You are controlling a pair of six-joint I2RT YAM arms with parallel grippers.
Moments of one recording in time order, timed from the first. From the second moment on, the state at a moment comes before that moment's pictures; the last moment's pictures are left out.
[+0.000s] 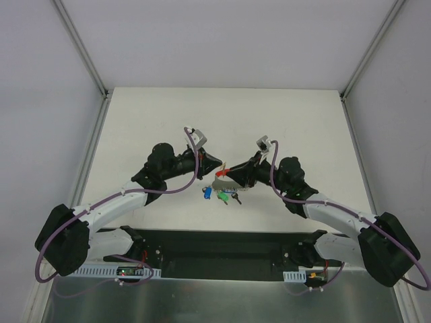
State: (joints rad) left arm -0.64 1.16 0.62 0.41 0.49 -0.21; right arm 0.66 1.13 0.44 0.60 -0.44 0.50
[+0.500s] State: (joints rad) left arm -0.67 1.15 0.61 0.46 0.52 -0.24; right arm 0.65 1.15 0.48 0.64 -0.48 0.50
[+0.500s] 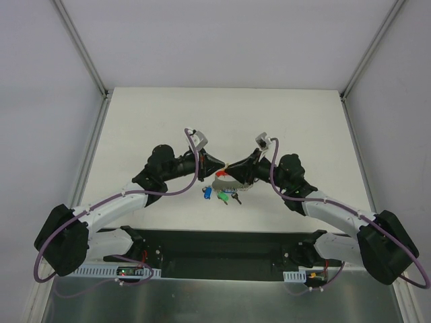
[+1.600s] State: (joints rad) left arm -0.68 1.05 0.59 0.39 0.46 -0.23; right arm 0.64 1.06 0.68 0.05 -0.44 0.20
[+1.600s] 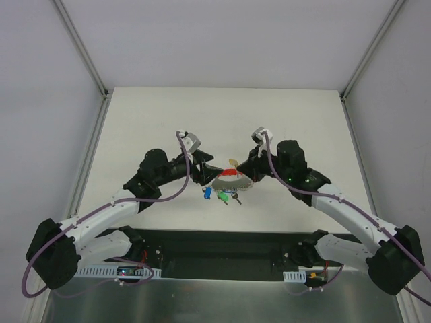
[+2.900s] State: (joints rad) left arm -0.68 0.74 0.38 0.03 -0.26 -0.20; right arm 0.55 1.67 1.06 -0.79 0.47 0.26
